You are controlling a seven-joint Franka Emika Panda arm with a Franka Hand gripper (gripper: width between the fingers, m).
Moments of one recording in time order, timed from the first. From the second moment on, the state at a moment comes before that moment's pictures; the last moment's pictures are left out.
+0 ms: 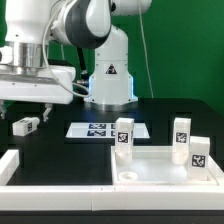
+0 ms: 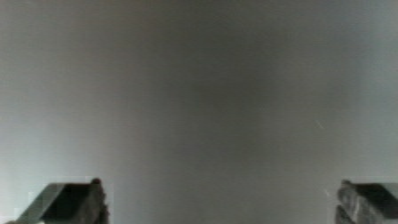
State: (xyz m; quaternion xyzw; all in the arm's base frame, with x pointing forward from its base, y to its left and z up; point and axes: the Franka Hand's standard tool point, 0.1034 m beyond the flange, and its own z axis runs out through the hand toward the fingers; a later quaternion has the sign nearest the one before) arm 0.395 -0.216 0.057 1.00 0.03 0.04 0.05
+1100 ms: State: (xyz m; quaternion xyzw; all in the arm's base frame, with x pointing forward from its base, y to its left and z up) arm 0.363 -0.229 0.021 0.95 -0.05 -0.30 -0.04
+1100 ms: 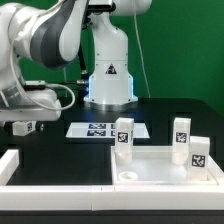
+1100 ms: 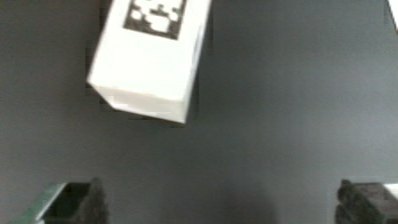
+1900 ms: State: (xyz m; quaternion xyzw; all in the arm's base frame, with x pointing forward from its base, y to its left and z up) arm 0.356 -0.248 0.025 0.90 -0.05 -0.43 -0.04
